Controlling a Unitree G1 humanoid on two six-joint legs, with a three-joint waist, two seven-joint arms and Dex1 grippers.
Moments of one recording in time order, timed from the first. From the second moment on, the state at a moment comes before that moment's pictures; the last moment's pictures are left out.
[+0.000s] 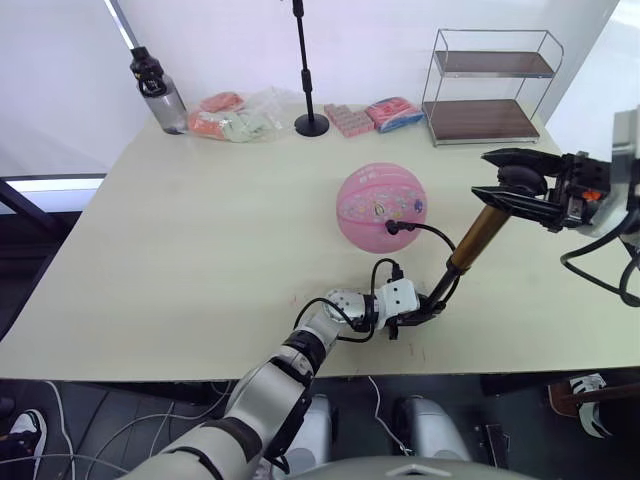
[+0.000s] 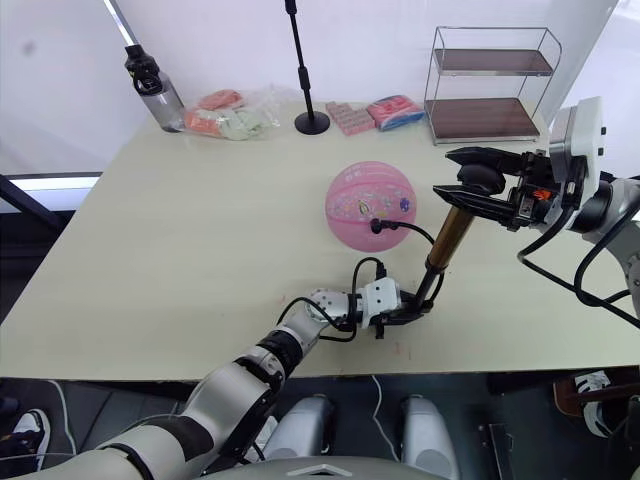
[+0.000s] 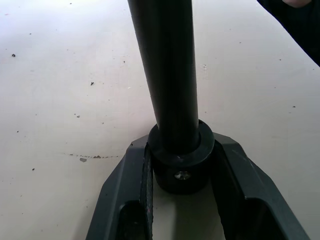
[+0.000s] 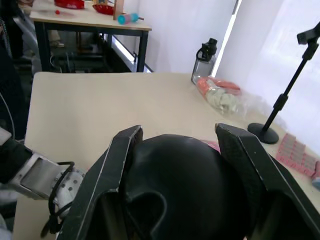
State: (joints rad) left arm -0.66 -0.01 -0.39 1.14 0.17 -0.57 -0.84; right arm -0.47 -0.89 -0.22 -0.31 0.84 0.53 0.98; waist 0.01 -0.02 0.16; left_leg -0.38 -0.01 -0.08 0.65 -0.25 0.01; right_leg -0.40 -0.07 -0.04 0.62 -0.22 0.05
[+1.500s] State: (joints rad) left arm -0.66 0.00 -0.39 1.13 0.17 -0.57 -0.85; right arm -0.41 -0.89 -0.22 -0.28 0.82 0.43 1.03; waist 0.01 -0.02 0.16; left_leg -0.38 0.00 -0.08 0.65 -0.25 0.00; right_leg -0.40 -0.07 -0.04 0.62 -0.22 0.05
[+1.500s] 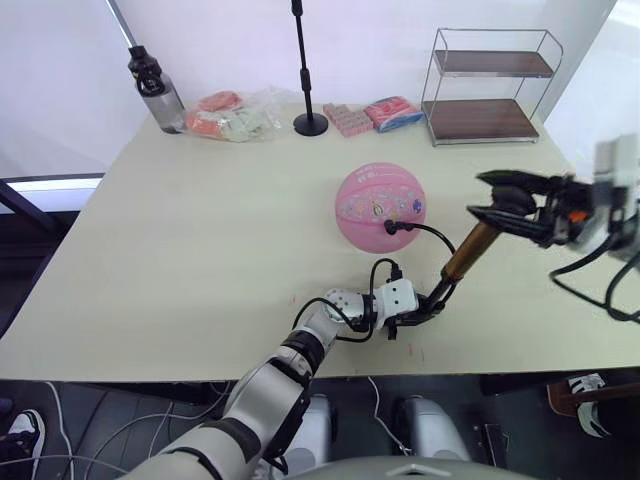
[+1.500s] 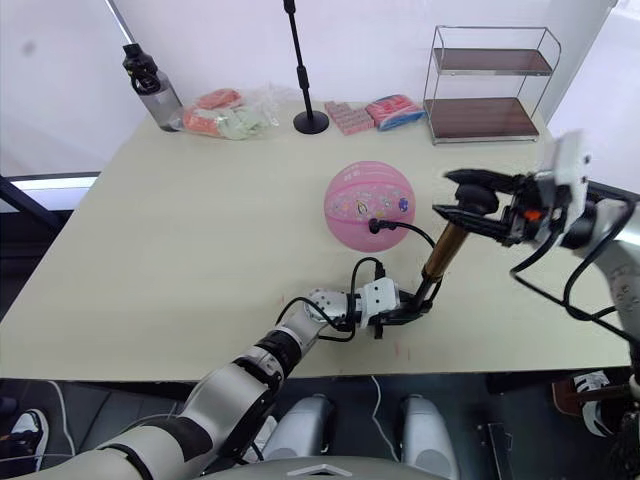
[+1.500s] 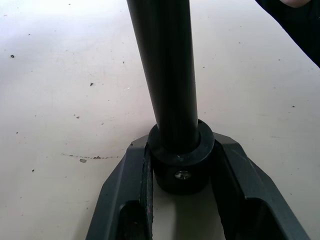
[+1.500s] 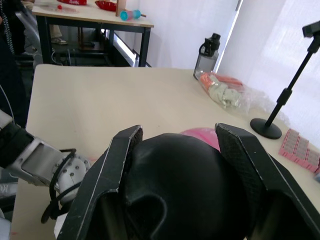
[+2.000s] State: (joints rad) left arm -0.65 0.00 -0.39 1.12 0.17 -0.57 -0.85; right arm -0.32 -0.83 -0.23 -0.32 0.76 0.36 1.04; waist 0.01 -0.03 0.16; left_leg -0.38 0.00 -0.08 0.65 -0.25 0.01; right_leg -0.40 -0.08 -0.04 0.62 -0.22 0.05
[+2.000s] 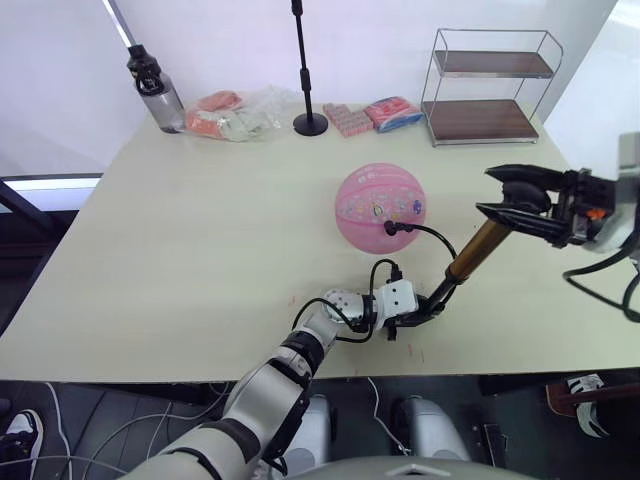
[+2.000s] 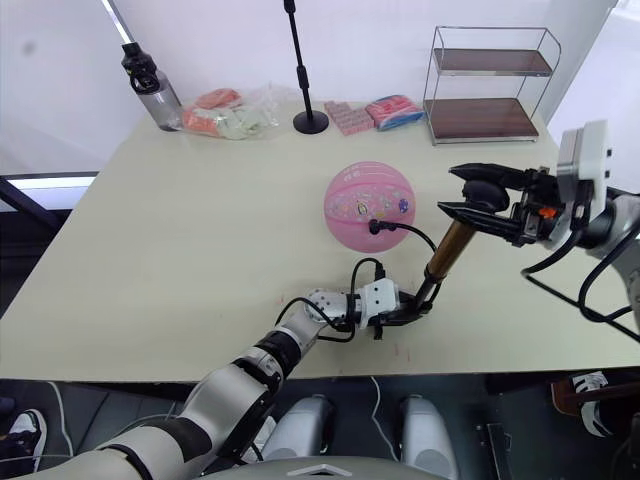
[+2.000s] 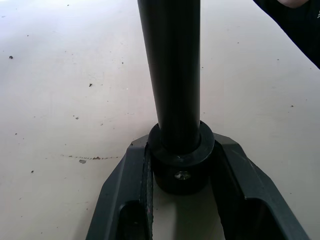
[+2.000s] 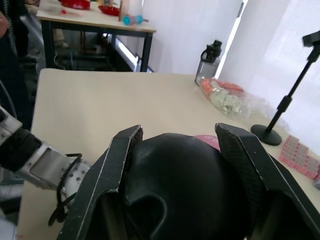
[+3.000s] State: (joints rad) left arm -0.65 0.00 -0.39 1.12 0.17 -0.56 -0.86; right arm -0.16 -0.67 -0.04 -0.18 0.49 0.12 0.99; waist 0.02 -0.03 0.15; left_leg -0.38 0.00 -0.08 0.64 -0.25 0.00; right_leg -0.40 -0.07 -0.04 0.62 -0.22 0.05
